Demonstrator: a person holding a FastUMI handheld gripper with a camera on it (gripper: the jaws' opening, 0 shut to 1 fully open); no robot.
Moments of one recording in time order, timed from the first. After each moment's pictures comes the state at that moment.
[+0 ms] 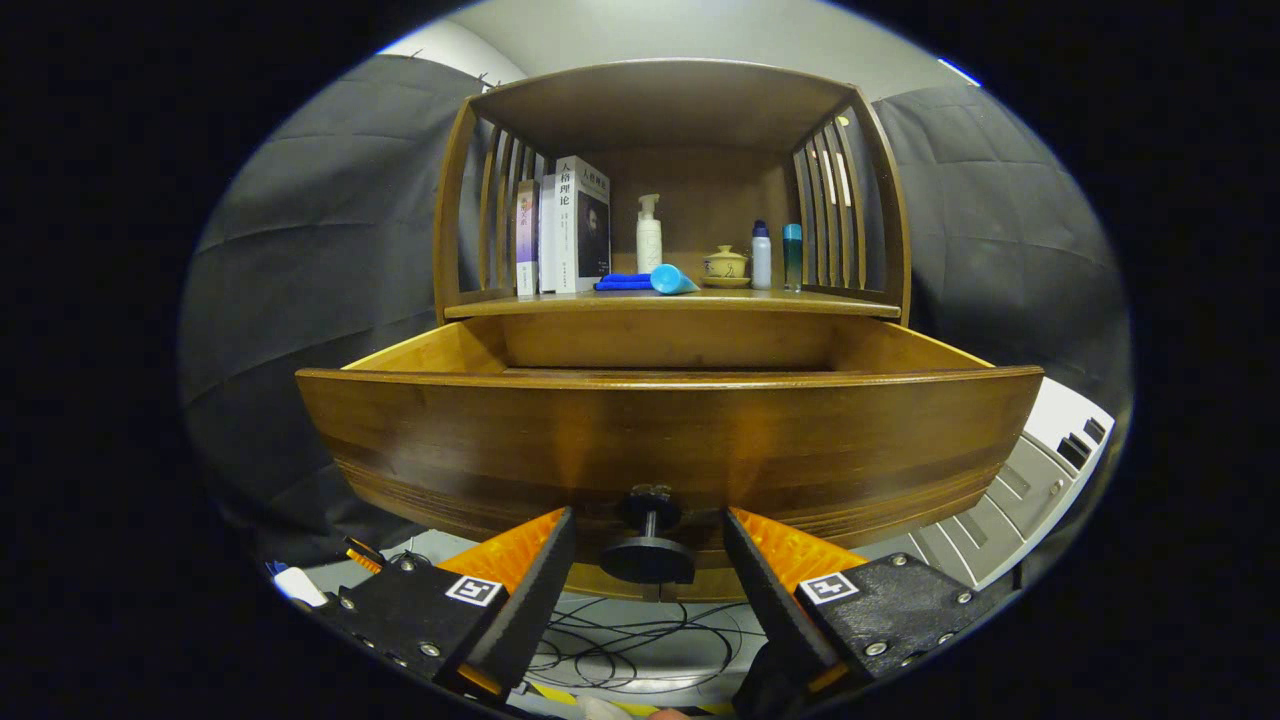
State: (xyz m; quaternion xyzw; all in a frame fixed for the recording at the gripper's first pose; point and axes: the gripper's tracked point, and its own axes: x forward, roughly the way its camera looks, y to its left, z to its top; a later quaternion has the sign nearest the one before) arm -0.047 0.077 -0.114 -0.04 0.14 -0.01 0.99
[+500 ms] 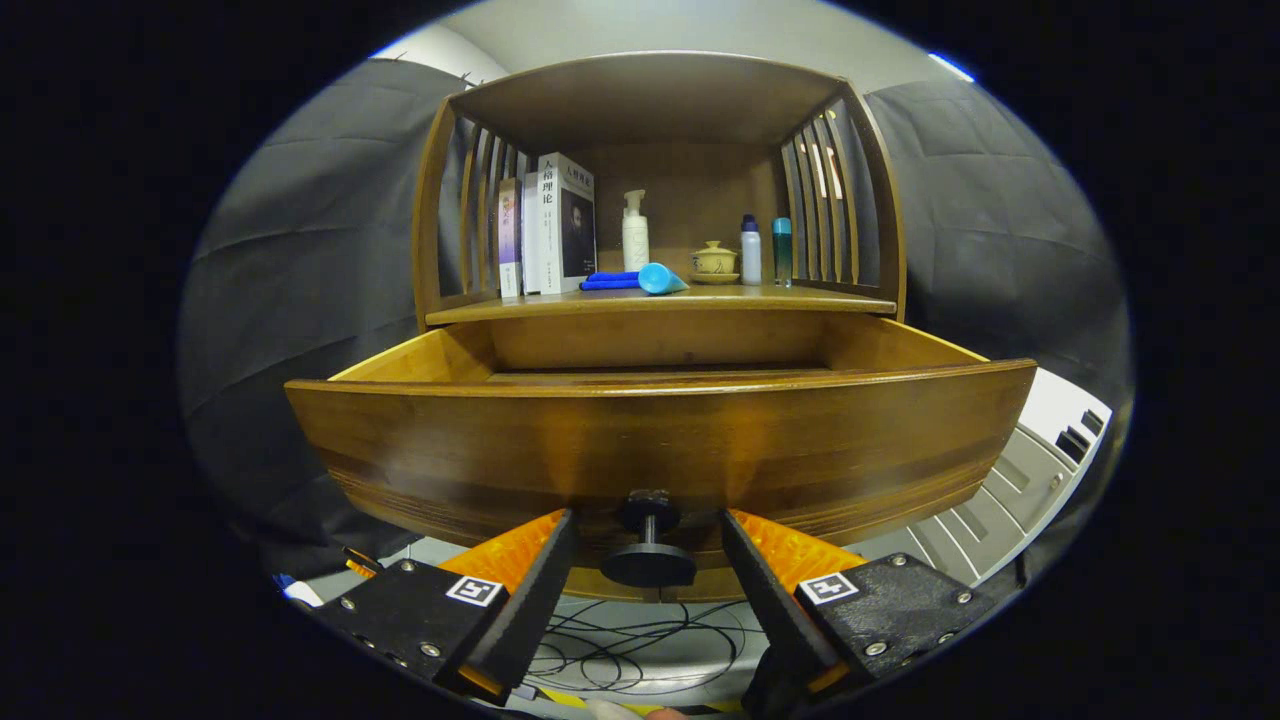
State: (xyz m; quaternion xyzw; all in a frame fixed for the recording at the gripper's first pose) arm -0.031 0.076 -0.111 -0.04 0.14 -0.03 0.99
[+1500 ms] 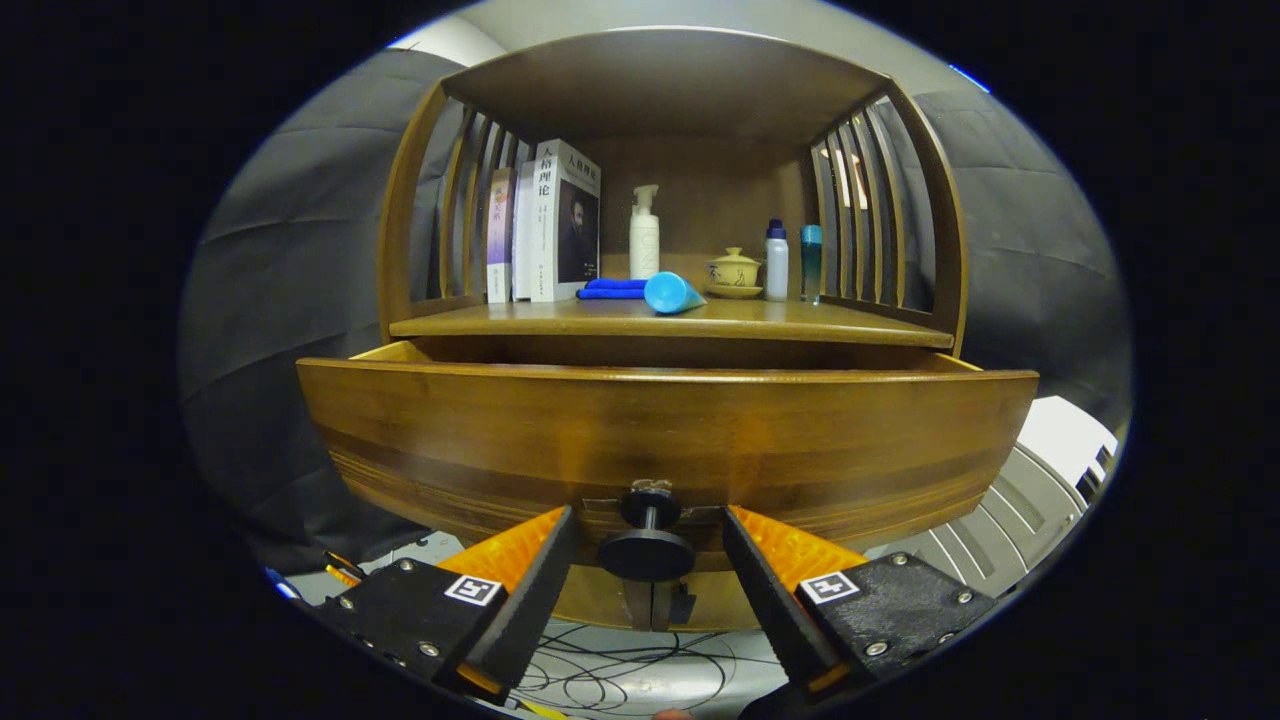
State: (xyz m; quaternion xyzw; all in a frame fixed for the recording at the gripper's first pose) arm 0.052 0.072 -0.103 -0.05 0.13 -0.02 0.99
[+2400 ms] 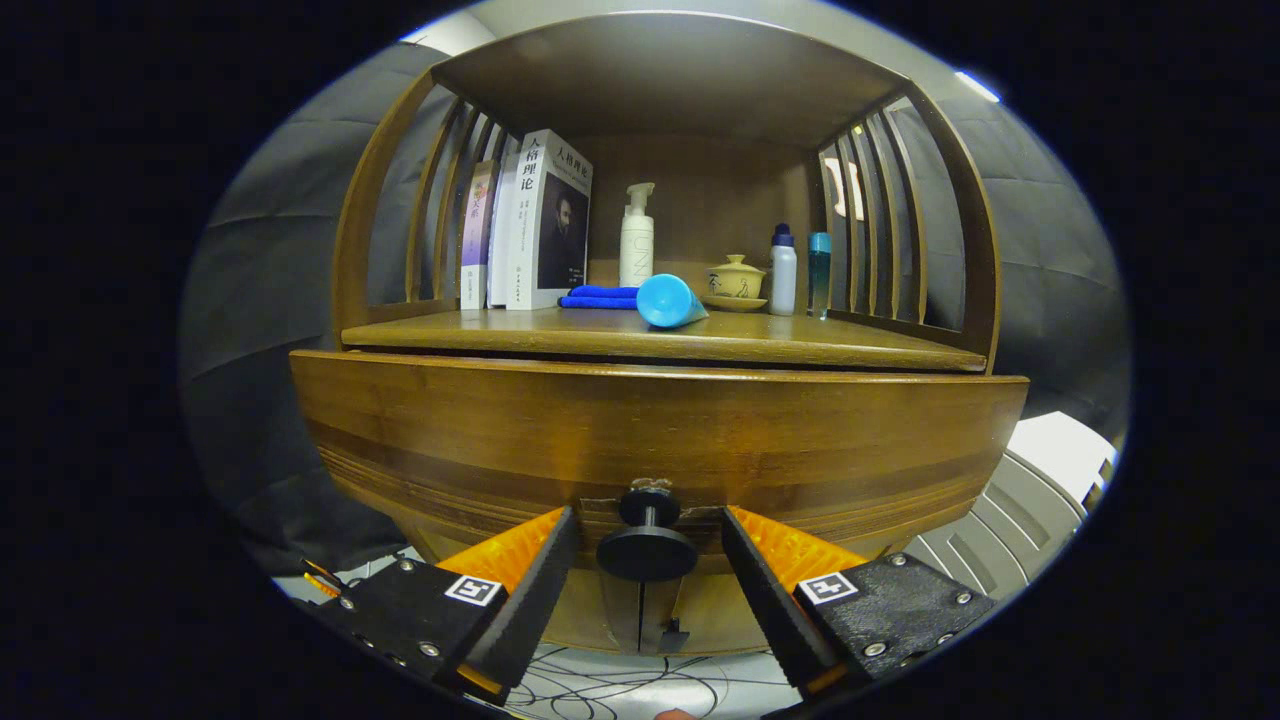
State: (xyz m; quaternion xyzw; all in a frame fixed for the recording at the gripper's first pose) arm 0.109 0.067 -0.105 -0.07 0.12 -0.04 0.99
